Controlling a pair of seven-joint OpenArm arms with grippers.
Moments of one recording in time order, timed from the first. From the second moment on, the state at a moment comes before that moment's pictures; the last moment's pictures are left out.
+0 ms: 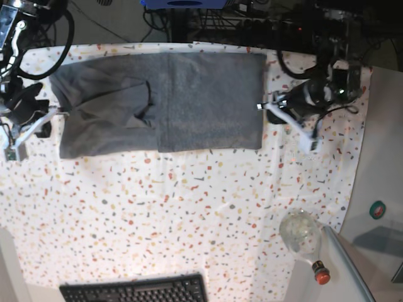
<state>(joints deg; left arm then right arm) 15.9 -16.8 -10.4 95.6 -34.7 -4.9 55.3 -10.6 4.7 30.8 101.8 16.1 23.6 -60.5</state>
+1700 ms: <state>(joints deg) 11.7 -7.9 -9.6 74.0 -18.1 -30.7 31.3 5.4 10.6 35.4 56.4 31.5 40.4 -73.3</state>
